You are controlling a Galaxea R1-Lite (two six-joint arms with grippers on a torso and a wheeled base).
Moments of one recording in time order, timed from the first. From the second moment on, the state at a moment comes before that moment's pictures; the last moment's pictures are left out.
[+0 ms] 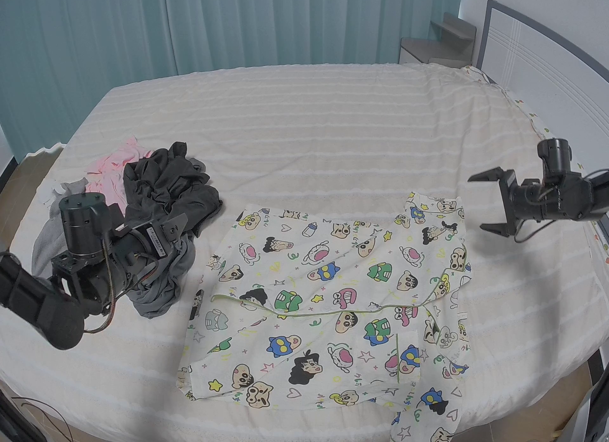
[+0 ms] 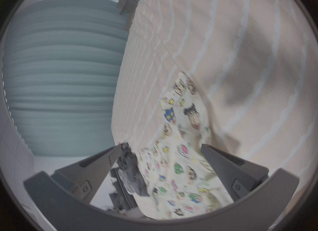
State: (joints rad) left arm -0.24 1.74 -0.55 -0.95 0.19 -0.42; right arm -0.09 2.01 -1.28 -0.16 0.55 1.03
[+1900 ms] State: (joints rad) left arm -0.34 1.16 -0.23 -0.73 -0.15 -0.88; right arm -0.16 2.15 -0.38 -0.65 0.92 0.00
